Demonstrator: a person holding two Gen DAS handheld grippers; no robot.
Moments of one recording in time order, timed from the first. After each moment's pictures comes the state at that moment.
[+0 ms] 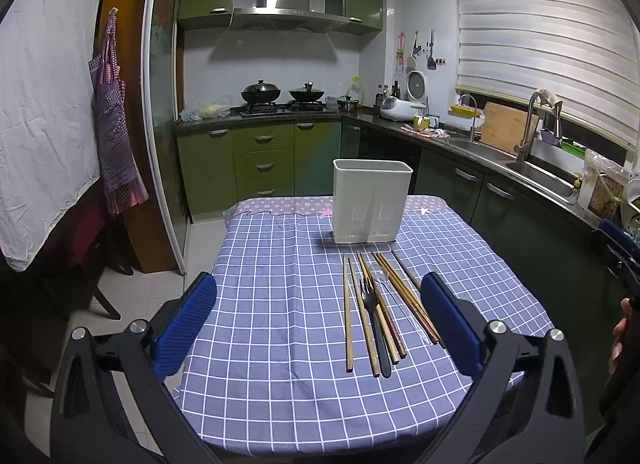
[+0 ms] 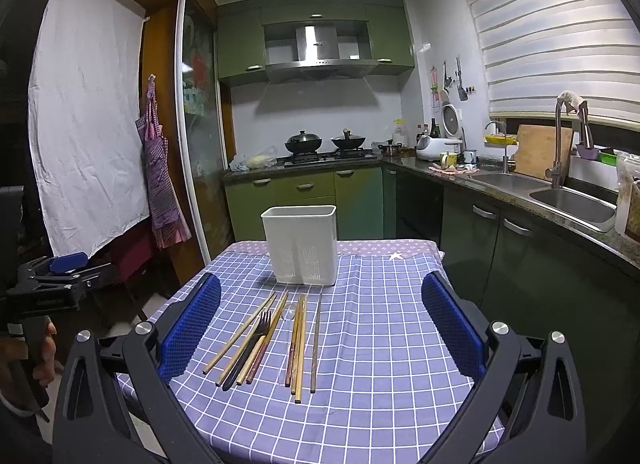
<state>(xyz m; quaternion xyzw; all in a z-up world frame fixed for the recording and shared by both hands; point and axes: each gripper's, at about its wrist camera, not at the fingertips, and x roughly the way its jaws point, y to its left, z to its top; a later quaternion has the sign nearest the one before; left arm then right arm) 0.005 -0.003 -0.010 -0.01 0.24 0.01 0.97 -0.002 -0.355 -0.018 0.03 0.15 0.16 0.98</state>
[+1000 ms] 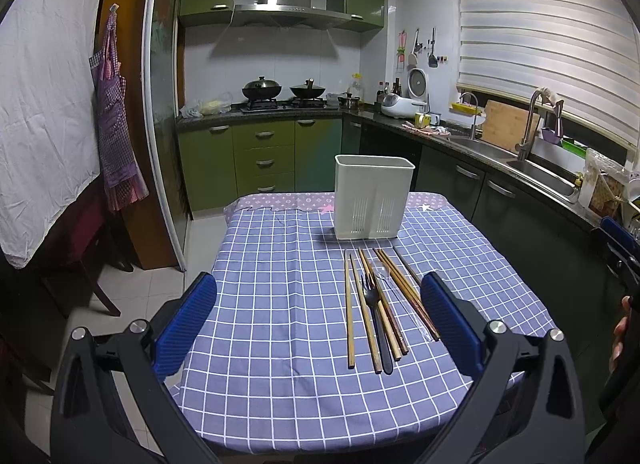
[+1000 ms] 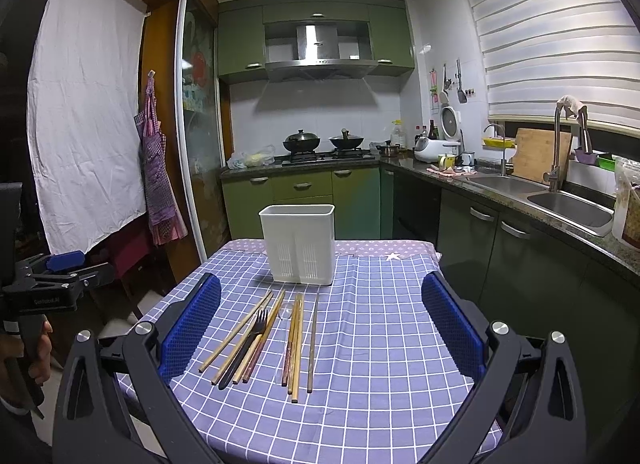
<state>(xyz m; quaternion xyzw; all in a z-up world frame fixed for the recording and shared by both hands) 0.006 -0.002 -0.015 -0.01 0.25 0.01 0.97 -0.002 -0.356 -0.021 0.02 0.15 0.15 0.98</state>
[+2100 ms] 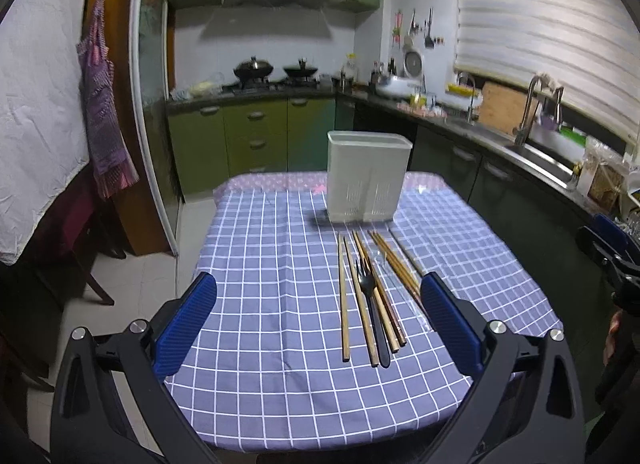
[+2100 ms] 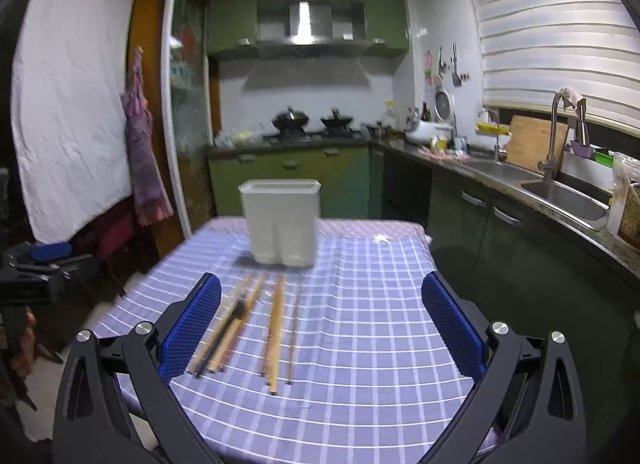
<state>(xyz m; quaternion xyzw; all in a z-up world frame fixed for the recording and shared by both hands) 0.039 -0.006 -0.029 -0.01 0.30 -0.01 0.95 0.039 -0.353 -0.038 -0.01 0.20 0.13 0.97</state>
